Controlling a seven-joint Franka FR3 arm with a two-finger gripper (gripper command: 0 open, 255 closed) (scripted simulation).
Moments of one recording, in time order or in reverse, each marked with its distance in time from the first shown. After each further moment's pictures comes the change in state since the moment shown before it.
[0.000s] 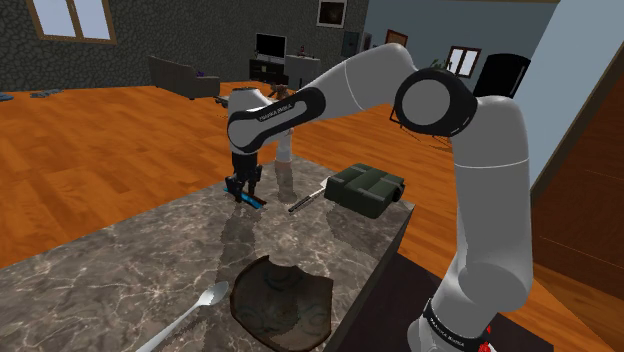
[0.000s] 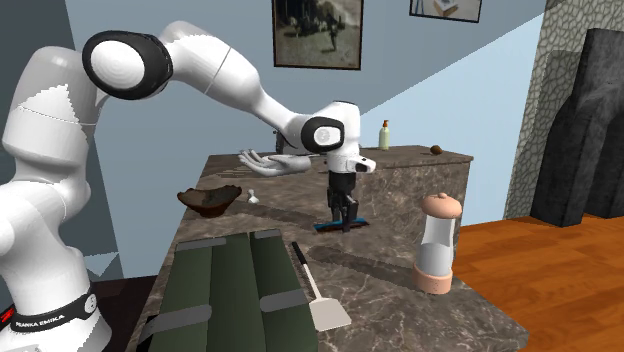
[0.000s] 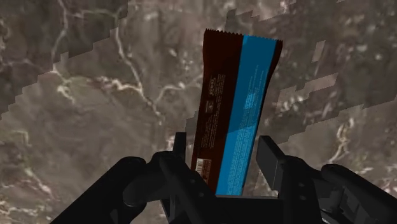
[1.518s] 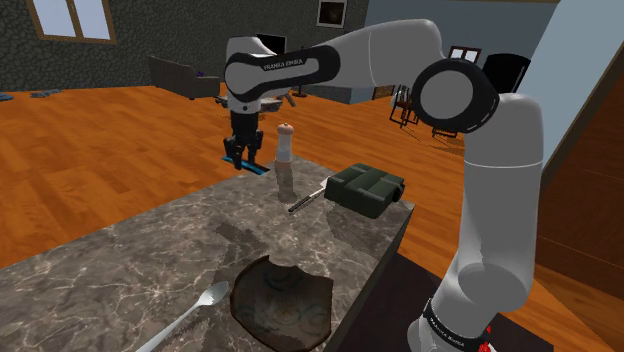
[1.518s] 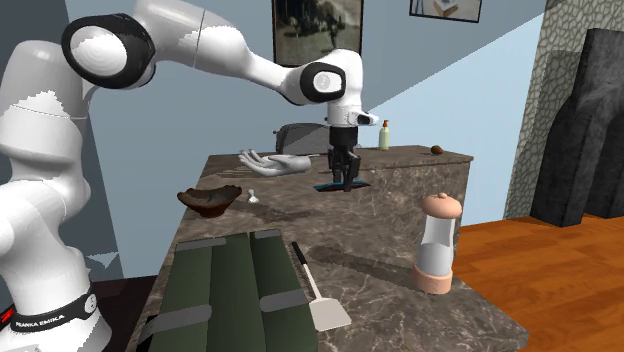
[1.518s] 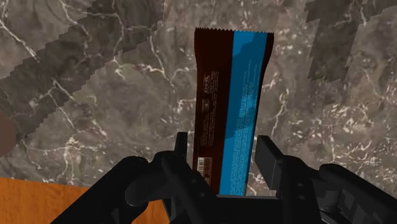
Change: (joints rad) arm -0.002 -0.088 0.009 0.183 0.020 -0.270 -0.013
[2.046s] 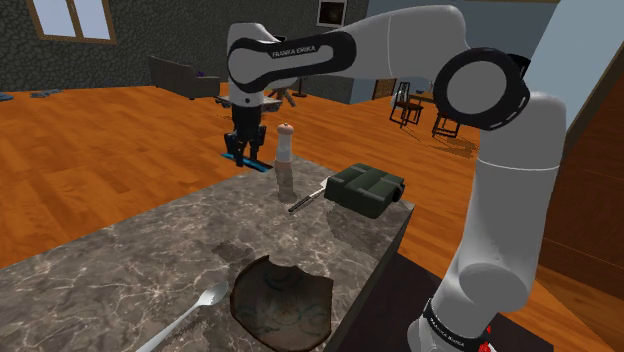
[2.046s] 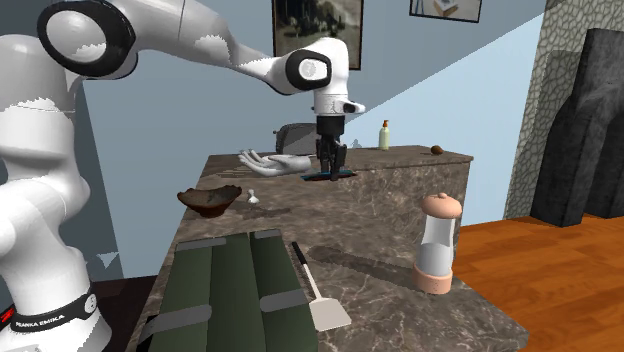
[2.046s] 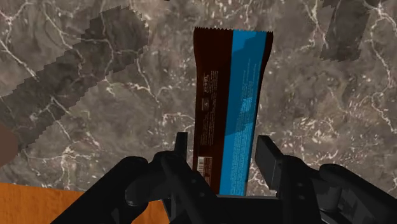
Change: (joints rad) arm 0.014 -0.105 0.015 -0.080 0.015 -0.025 0.028
